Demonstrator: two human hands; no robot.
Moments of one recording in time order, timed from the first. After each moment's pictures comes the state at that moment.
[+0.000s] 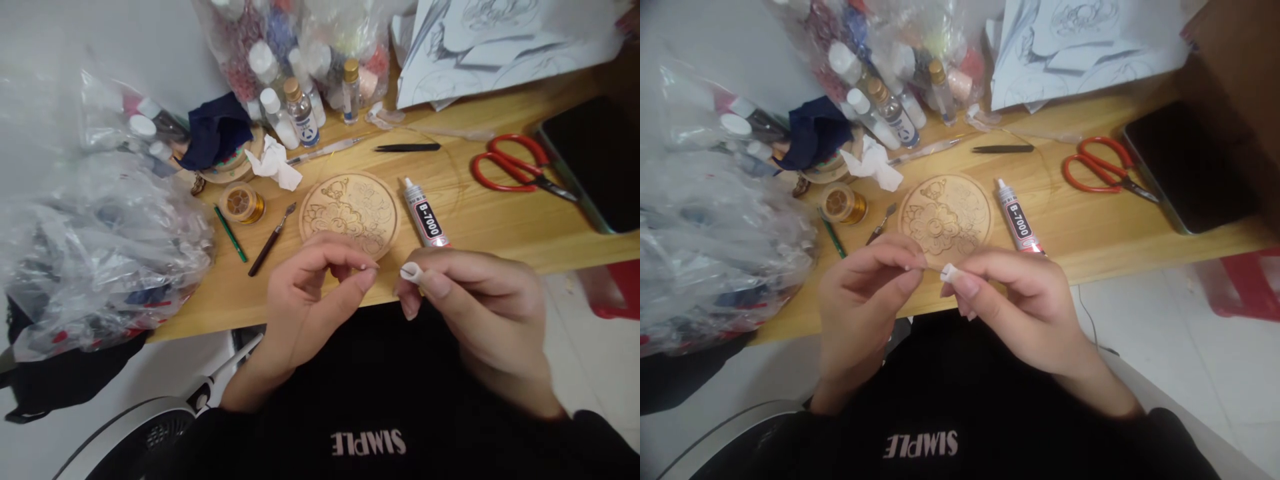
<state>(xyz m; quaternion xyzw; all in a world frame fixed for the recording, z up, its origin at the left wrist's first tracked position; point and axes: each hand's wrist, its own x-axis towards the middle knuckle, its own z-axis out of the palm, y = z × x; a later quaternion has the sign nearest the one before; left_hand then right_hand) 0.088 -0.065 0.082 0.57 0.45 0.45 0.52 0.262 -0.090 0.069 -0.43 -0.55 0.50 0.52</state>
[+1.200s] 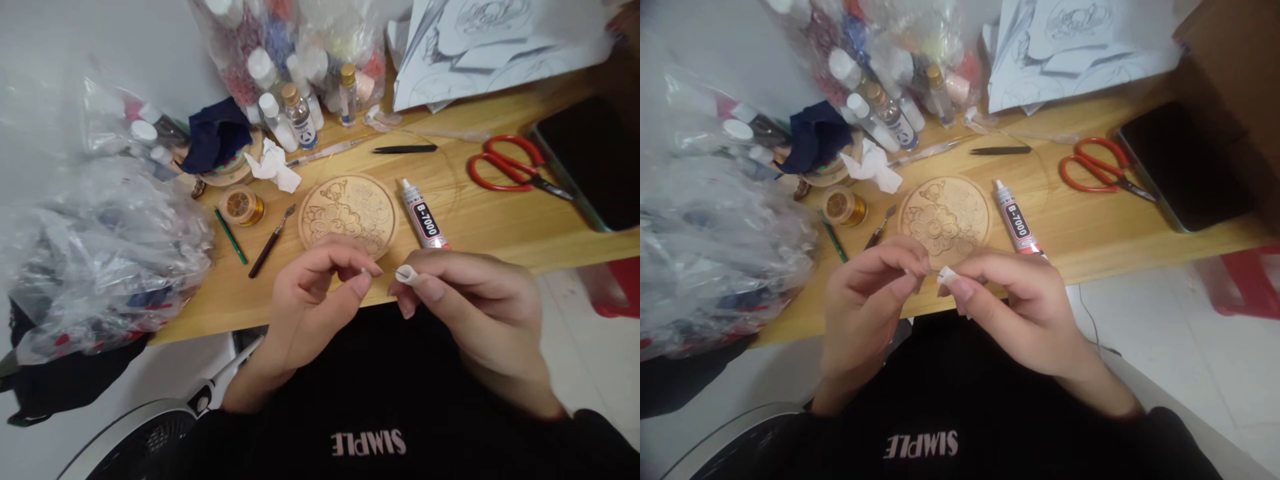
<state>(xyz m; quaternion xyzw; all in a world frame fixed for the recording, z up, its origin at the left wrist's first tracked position) 0.088 -0.066 0.082 0.55 0.41 0.44 0.58 0.265 -0.089 0.071 -0.43 -0.59 0.48 0.49</state>
